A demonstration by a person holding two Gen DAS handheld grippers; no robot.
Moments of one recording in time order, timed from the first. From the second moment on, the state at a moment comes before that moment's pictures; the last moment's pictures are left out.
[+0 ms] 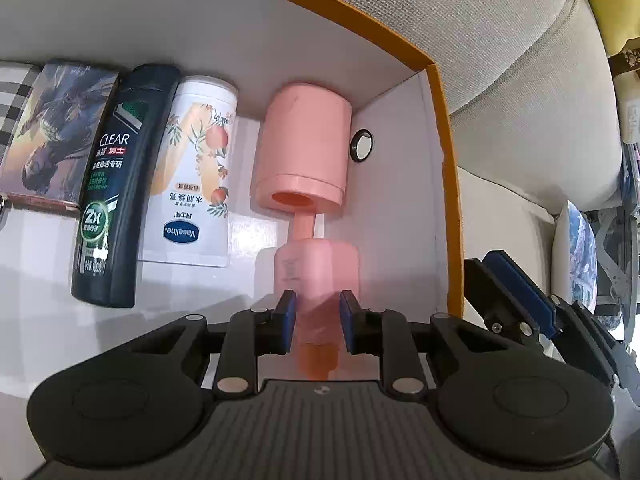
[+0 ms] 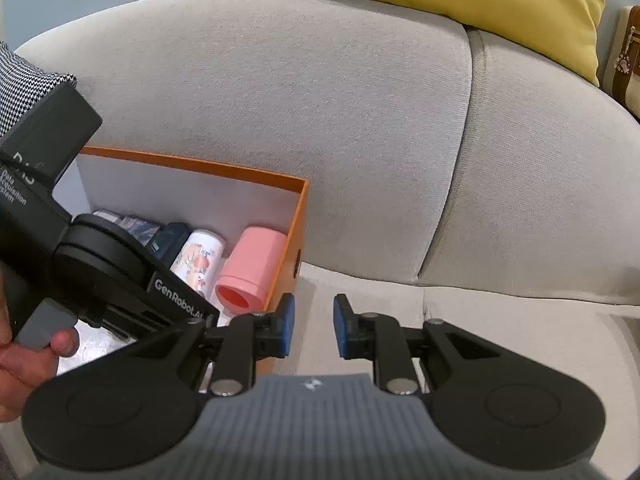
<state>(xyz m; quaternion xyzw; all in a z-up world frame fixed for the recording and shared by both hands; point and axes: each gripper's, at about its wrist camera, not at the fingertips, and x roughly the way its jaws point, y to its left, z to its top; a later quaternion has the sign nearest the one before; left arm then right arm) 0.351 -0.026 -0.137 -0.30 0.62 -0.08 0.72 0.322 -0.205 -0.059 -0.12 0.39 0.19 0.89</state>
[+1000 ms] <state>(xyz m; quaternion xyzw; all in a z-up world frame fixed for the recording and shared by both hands) 0.142 0.008 -0.046 -0.21 0.49 -0.07 0.84 0.179 -0.235 -0.041 -0.03 0.39 0.20 0.90</state>
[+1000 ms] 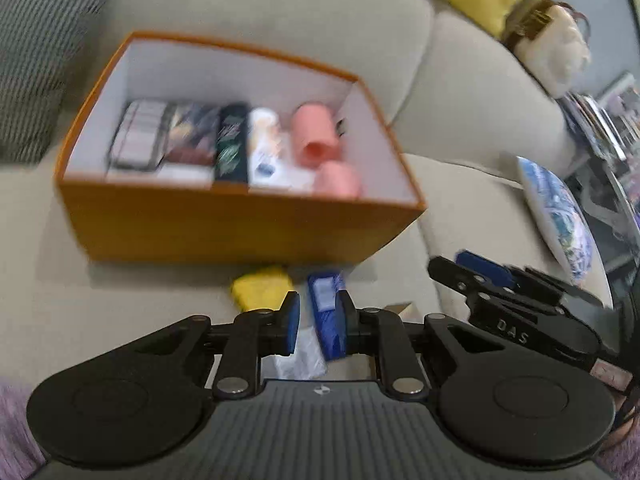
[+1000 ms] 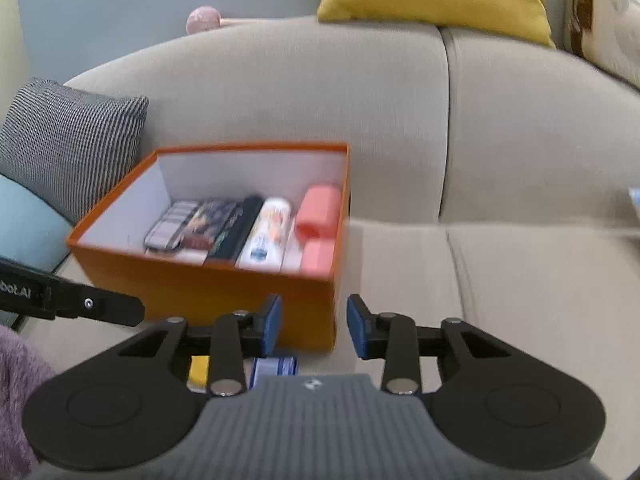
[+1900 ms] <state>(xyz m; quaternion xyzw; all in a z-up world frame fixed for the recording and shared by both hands) 0.145 -0.041 -0.121 -0.17 0.55 0.03 0.82 0.178 -0.247 -0.129 -0.05 0.51 0.18 0.84</state>
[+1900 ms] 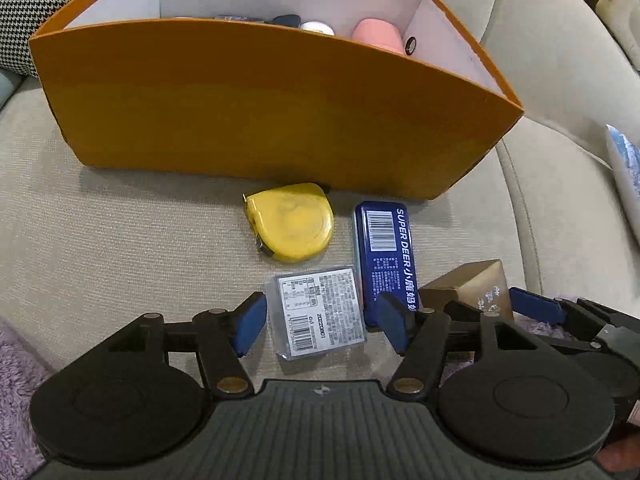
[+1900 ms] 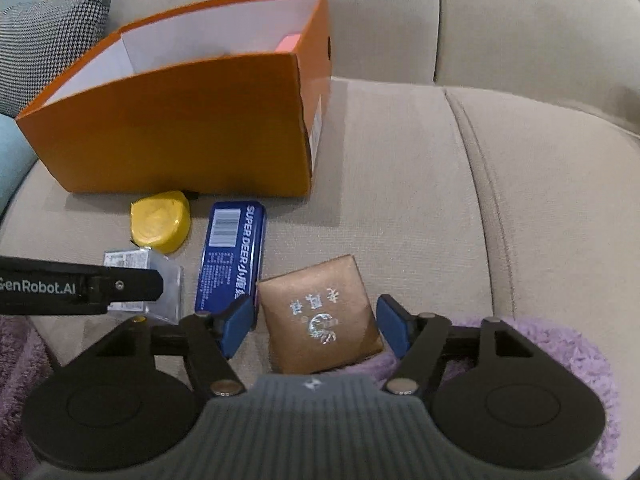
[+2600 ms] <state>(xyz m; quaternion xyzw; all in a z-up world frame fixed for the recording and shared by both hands) 0.132 -0.024 -0.117 -0.17 0.56 0.01 0.81 0.182 -0.241 -0.134 -0.06 0.52 0.17 0.83</state>
